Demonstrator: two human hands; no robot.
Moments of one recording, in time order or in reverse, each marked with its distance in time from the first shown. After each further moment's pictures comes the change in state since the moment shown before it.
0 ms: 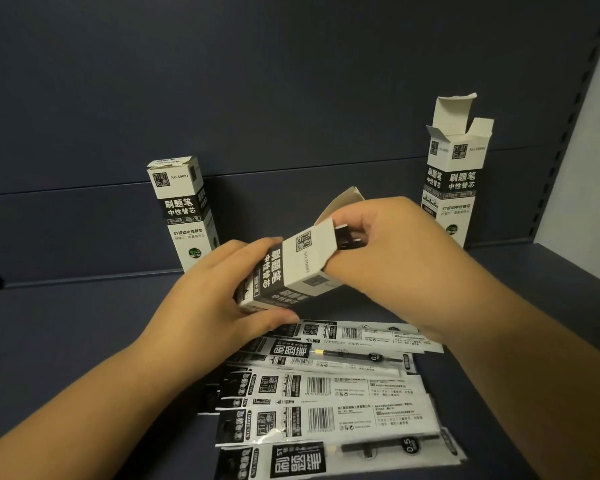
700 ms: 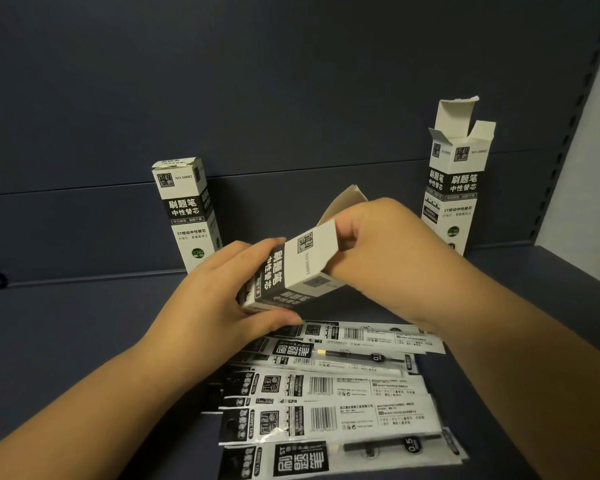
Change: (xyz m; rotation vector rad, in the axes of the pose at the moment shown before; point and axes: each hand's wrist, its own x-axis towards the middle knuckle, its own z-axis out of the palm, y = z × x) left_hand 0.000 0.000 0.000 0.003 0.010 0.028; right_hand 0.007 -0.003 0.002 -0.090 -0.072 -0.043
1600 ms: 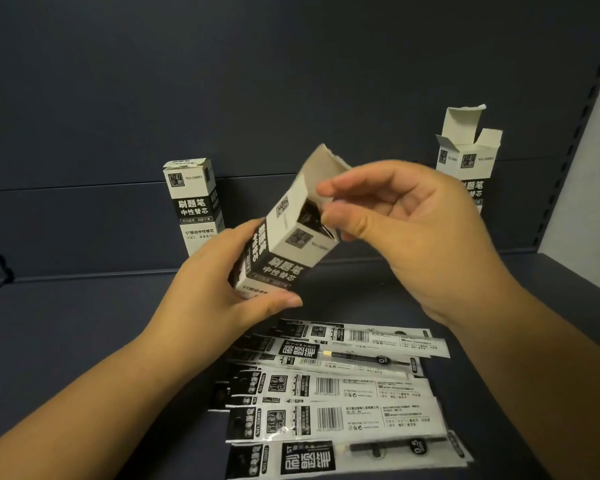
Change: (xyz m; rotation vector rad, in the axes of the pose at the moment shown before) left_hand 0.002 0.006 -0.009 -0.213 0.120 -0.087; right_hand 0.001 0.002 -0.006 0.542 0.192 -0.296
